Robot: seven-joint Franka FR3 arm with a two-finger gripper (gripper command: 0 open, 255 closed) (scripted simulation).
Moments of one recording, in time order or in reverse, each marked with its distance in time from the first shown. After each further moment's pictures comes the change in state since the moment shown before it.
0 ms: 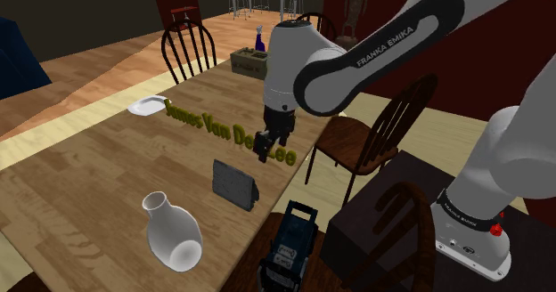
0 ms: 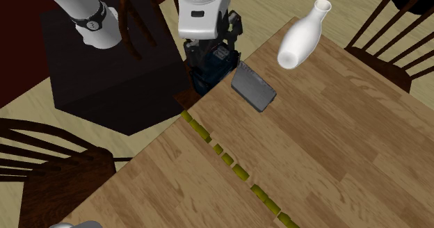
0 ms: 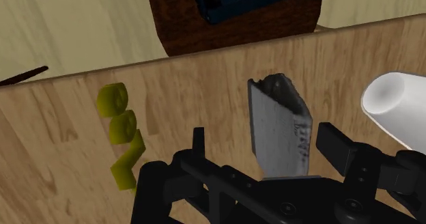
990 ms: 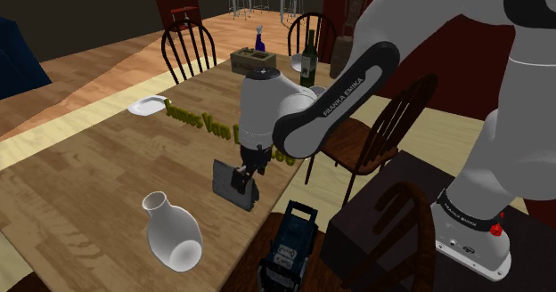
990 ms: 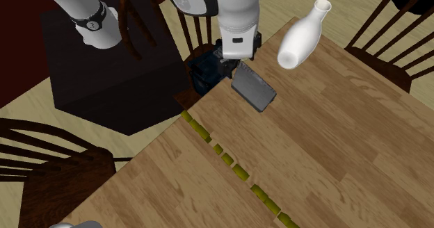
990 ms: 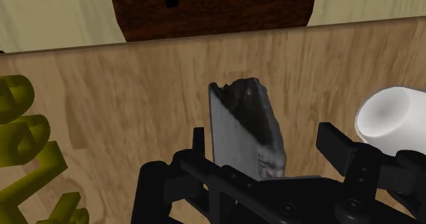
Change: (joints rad) arm 0.086 0.305 0.005 0.128 -0.182 0.166 0.131
